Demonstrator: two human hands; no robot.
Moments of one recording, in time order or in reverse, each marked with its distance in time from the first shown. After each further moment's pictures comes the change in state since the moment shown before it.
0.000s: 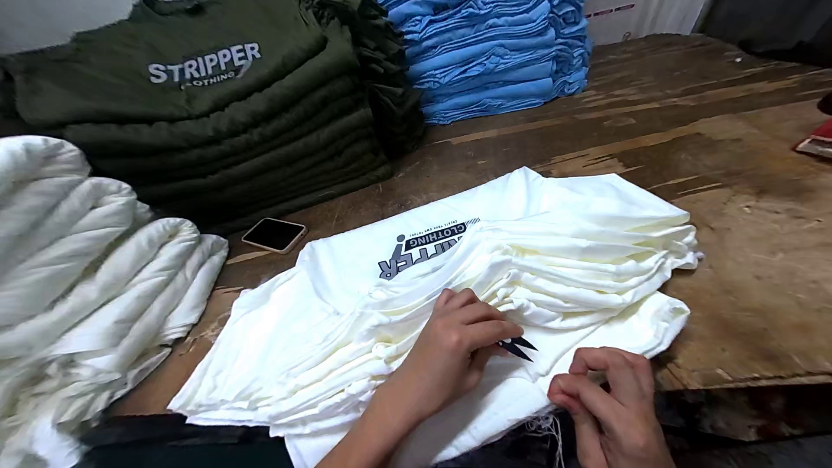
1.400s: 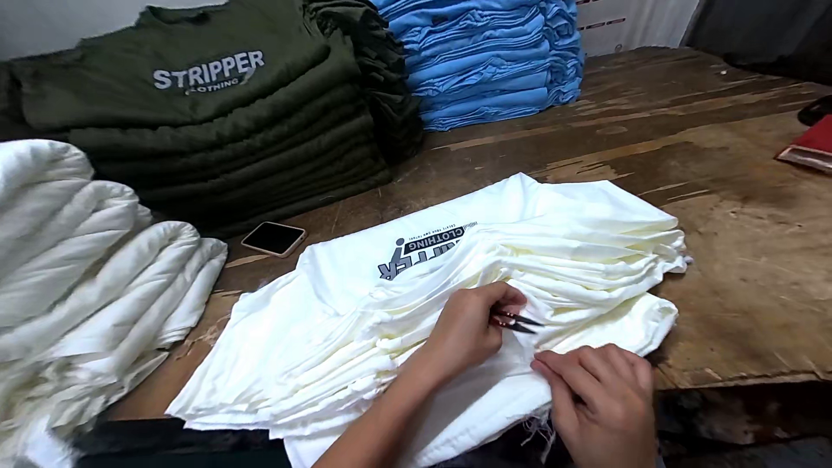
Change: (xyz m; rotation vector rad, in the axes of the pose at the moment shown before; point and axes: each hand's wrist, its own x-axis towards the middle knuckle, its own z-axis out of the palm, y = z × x) left_hand 0.039 0.003 0.011 -0.212 -0.117 -0.382; right_hand 0.013 -0.015 0.015 -0.212 0.168 0.087
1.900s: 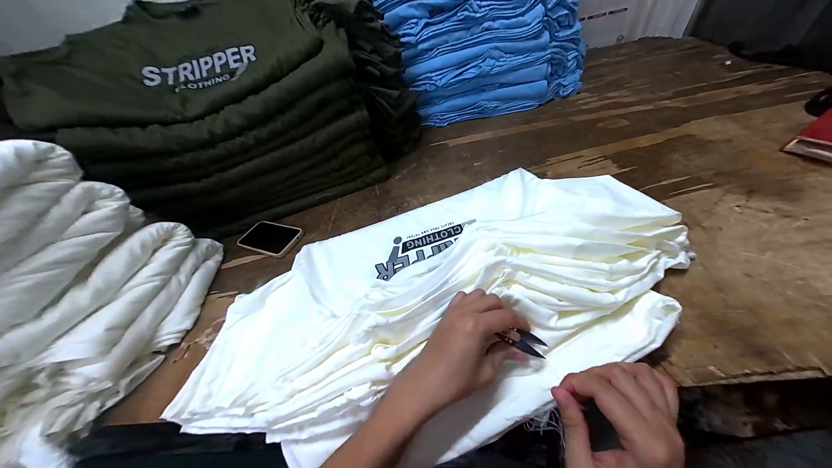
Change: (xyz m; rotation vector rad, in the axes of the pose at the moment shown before) left_hand -0.021 -0.004 0.000 0.168 -0.015 0.267; right_hand -0.007 -0.007 -0.023 0.069 -0.038 0.066
